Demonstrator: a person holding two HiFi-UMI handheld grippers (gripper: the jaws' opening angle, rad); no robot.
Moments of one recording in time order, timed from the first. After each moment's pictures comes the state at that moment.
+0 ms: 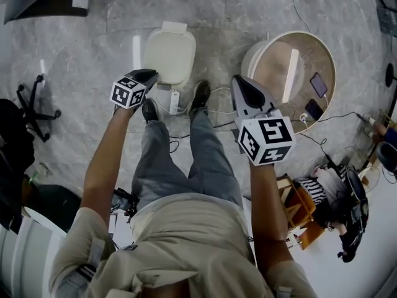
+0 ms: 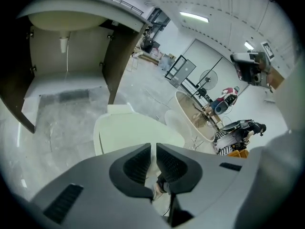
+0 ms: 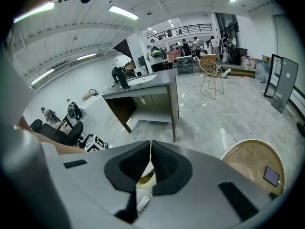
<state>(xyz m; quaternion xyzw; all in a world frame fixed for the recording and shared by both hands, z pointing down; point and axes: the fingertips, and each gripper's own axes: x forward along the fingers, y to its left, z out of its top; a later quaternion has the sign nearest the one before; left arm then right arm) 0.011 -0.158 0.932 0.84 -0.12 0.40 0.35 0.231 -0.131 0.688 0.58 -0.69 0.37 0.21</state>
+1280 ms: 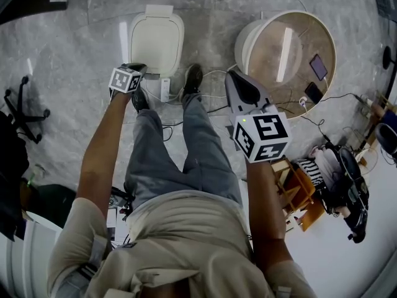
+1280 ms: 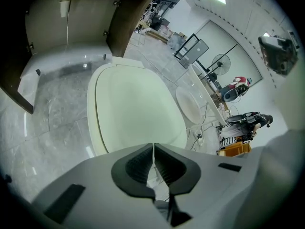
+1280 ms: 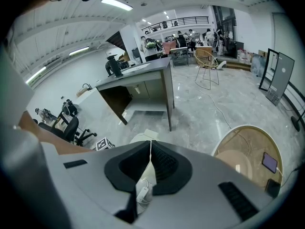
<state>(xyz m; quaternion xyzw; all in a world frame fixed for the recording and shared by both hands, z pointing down) -0.010 -0.112 1.062 0.77 -0.11 0.50 0.38 0.235 -0.095 0.741 0.58 -0.66 0.41 0.24</state>
